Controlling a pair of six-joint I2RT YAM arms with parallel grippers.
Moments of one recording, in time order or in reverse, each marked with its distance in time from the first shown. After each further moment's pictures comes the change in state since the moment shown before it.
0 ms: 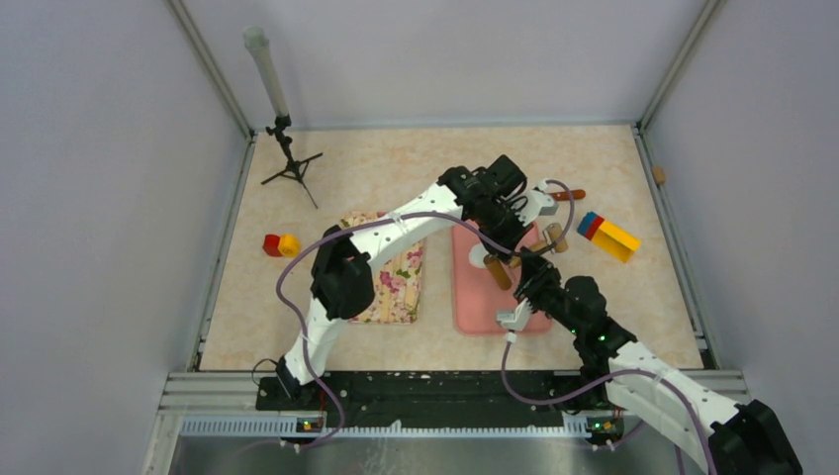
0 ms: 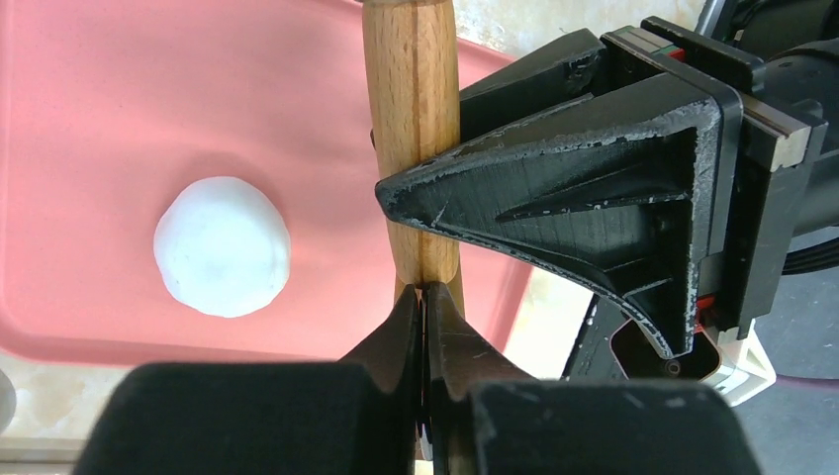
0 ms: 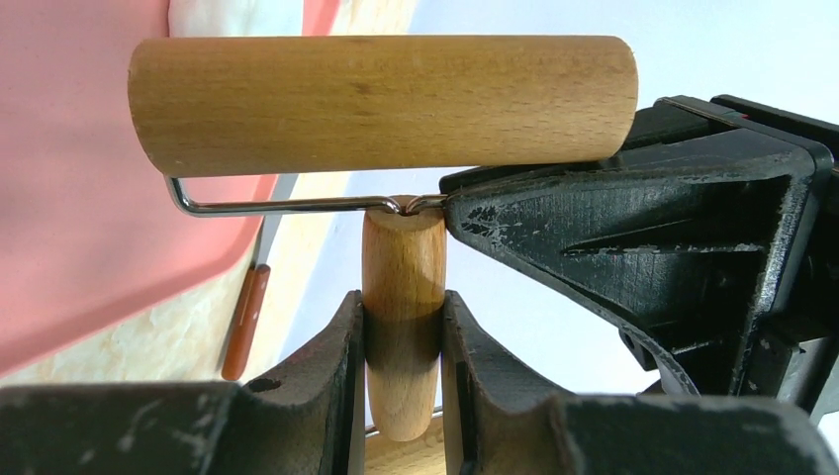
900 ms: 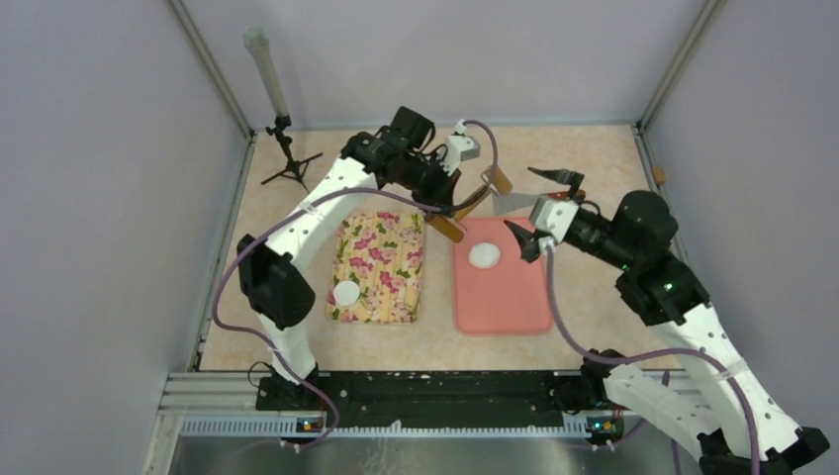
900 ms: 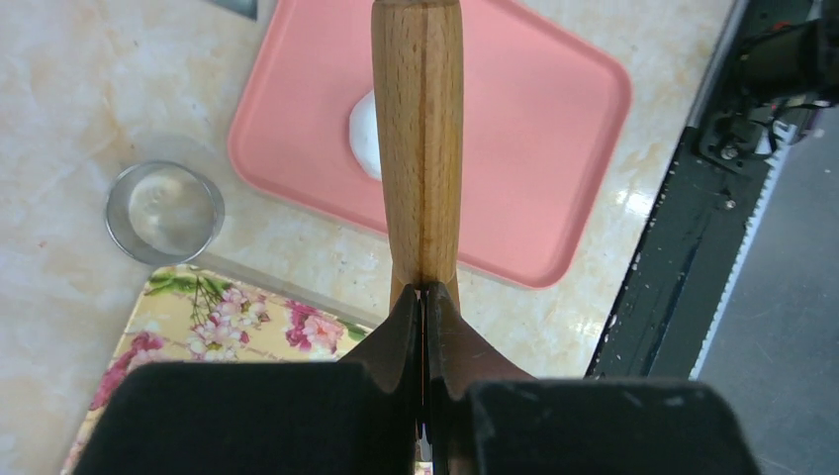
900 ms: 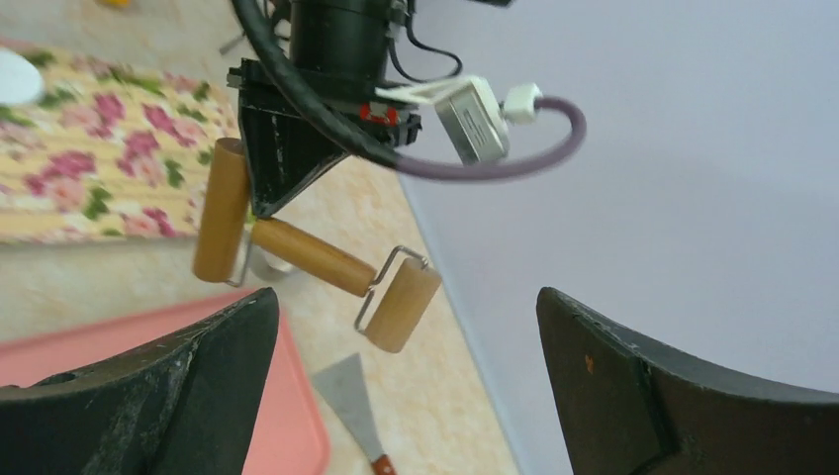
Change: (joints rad) left arm 0.288 -0.301 -0.207 0.012 0.098 0.105; right arm -0.025 0.116 0.857 -0.561 -0.286 1.004
